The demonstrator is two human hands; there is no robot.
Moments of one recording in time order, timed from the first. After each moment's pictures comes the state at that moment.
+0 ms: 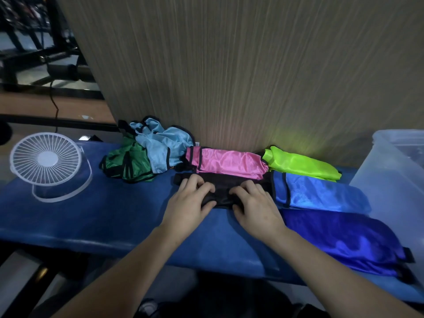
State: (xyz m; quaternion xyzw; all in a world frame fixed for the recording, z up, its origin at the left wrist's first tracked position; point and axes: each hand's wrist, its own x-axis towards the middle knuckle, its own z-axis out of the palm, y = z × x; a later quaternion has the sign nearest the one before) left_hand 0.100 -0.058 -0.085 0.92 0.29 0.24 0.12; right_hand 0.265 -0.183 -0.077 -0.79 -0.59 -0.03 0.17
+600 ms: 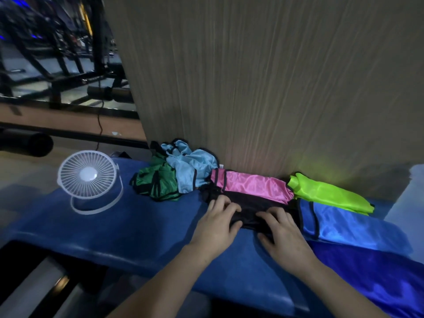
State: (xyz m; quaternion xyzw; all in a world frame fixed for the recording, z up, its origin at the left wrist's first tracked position) left_hand 0.109 -0.054 -0.089 0.91 0.28 0.26 0.17; right_hand 0.274 -0.187 -0.083 -0.77 -0.60 -0.01 0.21
